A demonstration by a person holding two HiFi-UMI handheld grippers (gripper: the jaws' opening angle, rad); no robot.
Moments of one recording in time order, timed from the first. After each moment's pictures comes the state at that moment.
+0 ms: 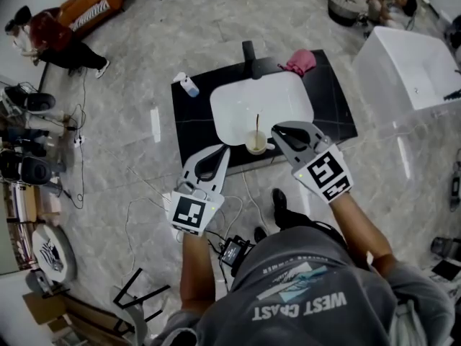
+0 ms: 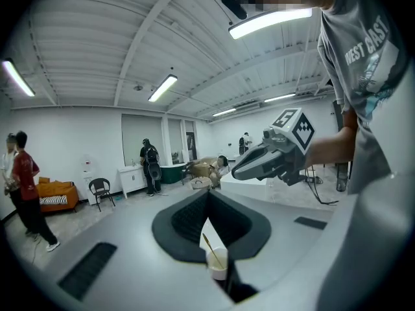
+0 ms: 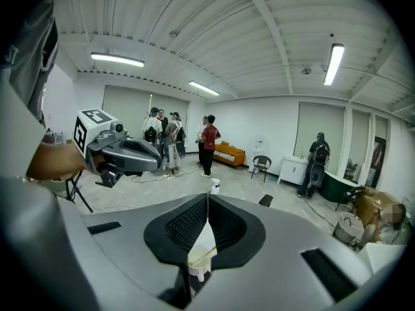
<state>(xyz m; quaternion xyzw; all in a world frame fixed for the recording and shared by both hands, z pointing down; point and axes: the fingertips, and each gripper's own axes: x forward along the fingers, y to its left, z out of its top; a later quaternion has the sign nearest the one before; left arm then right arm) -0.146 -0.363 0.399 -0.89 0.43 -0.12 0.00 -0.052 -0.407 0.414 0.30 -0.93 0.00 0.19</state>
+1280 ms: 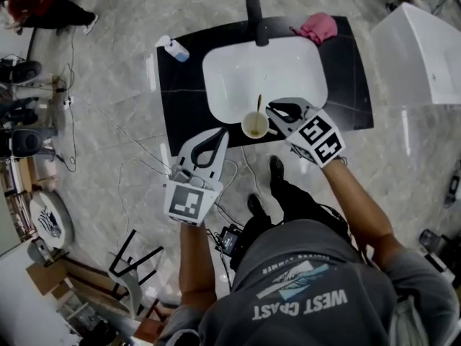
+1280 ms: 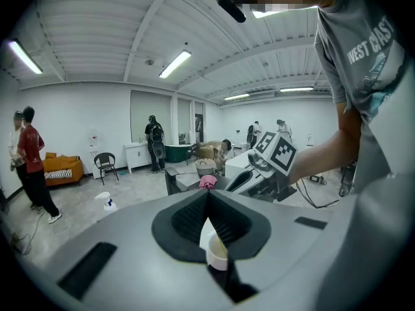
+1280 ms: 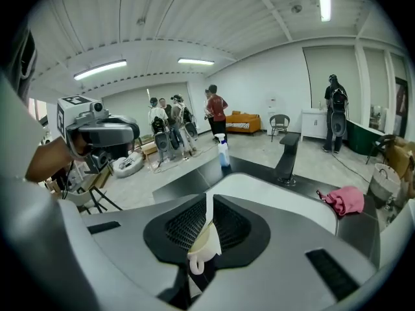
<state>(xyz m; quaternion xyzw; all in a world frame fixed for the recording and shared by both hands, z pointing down) -0.142 -0.418 0.489 -0.87 0.45 -0.17 -0.07 -0.065 -0.479 0.590 0.21 -0.93 0.16 0.26</state>
